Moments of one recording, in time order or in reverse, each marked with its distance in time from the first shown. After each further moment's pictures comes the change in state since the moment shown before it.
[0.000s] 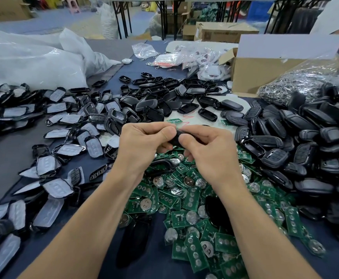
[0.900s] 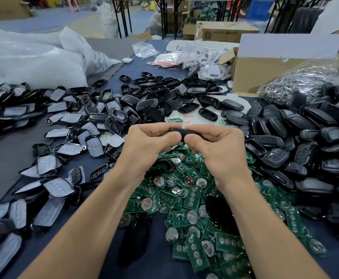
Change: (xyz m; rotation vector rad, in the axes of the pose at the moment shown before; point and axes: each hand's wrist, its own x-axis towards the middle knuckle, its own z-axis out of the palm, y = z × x) left_hand -0.003 0.004 -0.001 0.014 -0.137 -0.017; right_hand 0.004 0.003 -0.009 0.170 0.060 0.060
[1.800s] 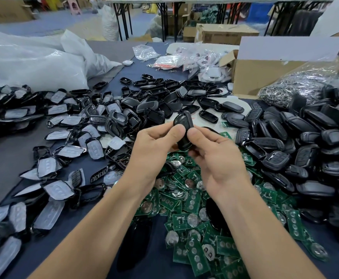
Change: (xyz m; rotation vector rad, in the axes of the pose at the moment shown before) left_hand -0.006 0.000 0.019 -0.118 -0.026 0.035; right_hand -0.007 -0.011 0.015 0.412 0.028 0.341
